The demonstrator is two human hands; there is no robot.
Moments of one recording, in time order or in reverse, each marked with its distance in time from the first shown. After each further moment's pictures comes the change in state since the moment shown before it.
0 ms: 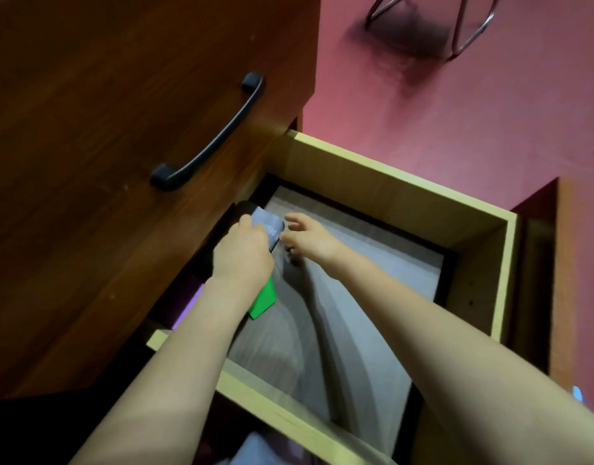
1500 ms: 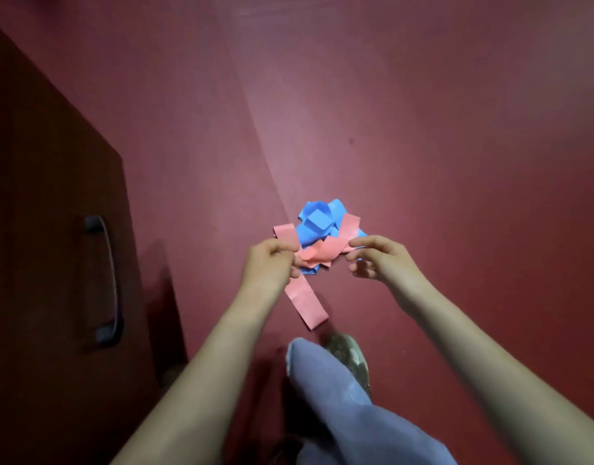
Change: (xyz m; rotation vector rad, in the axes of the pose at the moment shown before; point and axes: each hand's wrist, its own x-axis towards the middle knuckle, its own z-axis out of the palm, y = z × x) left_hand -0.181 0.365 0.169 -0.875 -0.746 0.191; right_hand -0.341 0.322 -0.259 0.664 0.902 0.326
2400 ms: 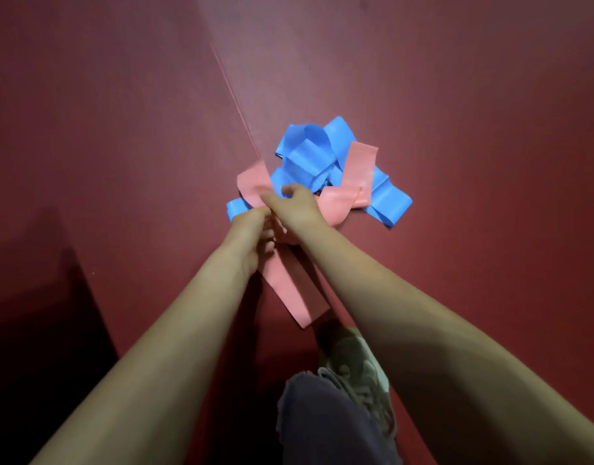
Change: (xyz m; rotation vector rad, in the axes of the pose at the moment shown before) left_hand 0.209 -0.121 0.066 -0.167 -0.026 -0.431; right_hand 0.199 0.111 0.094 -0.273 -0.010 0.145
